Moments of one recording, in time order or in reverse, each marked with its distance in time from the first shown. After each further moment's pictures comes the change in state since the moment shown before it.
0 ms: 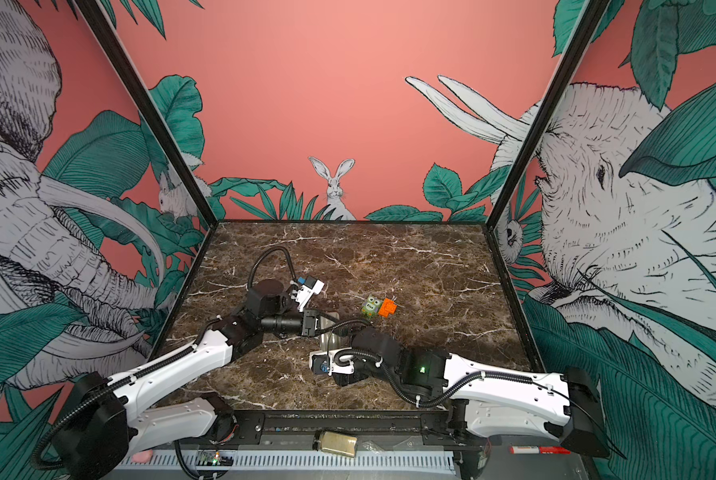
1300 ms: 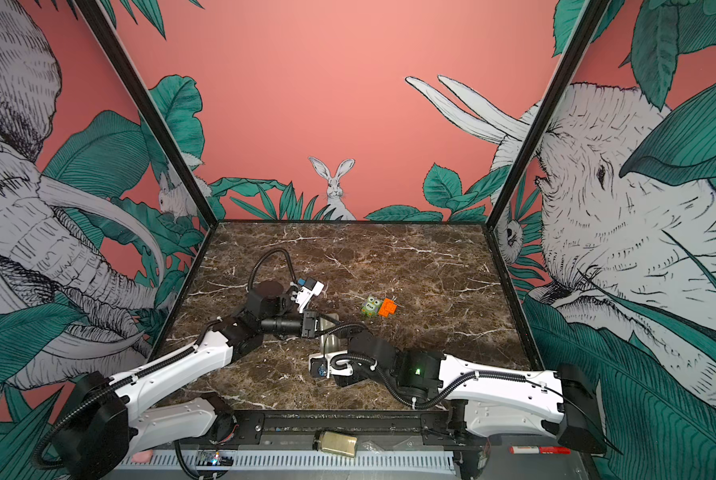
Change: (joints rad) left arm 0.000 0.000 -0.020 0.014 -0.002 0.002; right arm 0.011 0.024 -0.011 -0.003 0.075 -0.031
